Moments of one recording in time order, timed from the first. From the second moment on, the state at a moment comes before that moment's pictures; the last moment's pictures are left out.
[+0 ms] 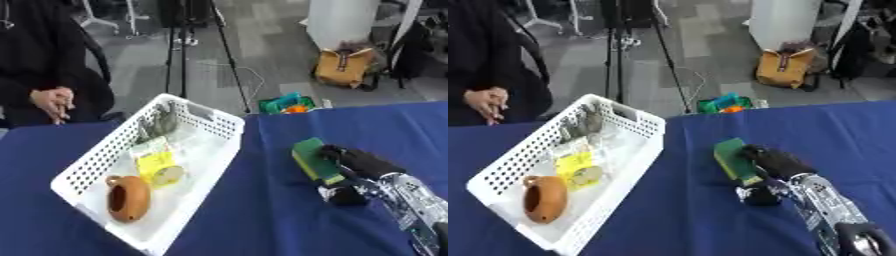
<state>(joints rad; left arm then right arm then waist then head) -0.38 0.24 0.02 -1.99 -0.56 -0.09 0.73 -0.72 -0.45 0.11 -1.26 1.15 -0.09 0.36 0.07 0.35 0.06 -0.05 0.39</state>
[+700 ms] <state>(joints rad) -0.38 0.24 0.02 -1.99 -0.56 -0.09 0.73 -0.71 -0.44 0.12 -1.25 1.15 -0.08 0.29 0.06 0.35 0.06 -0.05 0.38</state>
